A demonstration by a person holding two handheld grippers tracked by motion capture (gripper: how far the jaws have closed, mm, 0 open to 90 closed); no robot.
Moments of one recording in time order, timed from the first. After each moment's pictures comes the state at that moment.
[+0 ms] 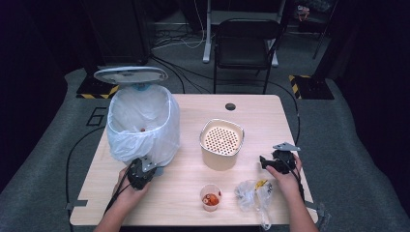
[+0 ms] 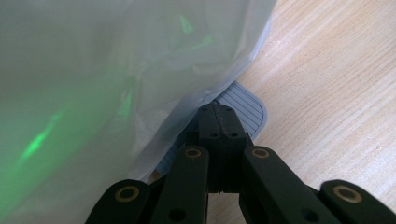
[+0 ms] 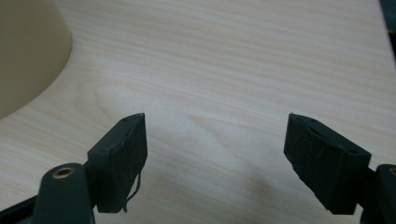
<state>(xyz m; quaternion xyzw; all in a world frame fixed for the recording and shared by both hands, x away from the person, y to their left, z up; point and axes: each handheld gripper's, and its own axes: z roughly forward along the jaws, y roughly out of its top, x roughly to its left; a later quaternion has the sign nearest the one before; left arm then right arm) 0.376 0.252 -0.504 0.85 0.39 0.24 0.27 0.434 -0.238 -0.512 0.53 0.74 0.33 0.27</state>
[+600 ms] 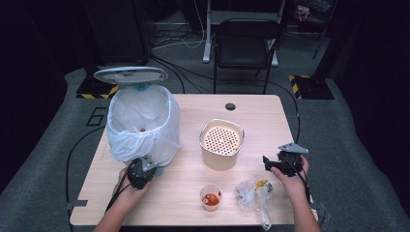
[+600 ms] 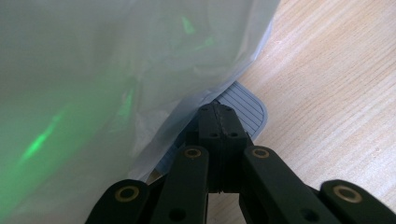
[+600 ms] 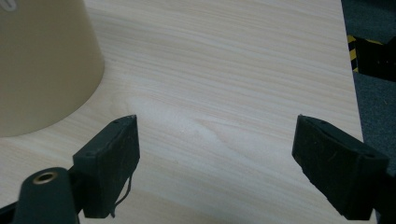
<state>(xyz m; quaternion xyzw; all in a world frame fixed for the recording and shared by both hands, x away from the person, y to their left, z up) 0.376 0.251 -0.503 0.85 0.39 0.24 0.26 0.406 -0.239 -0.476 0.52 0.73 0.34 0.28</state>
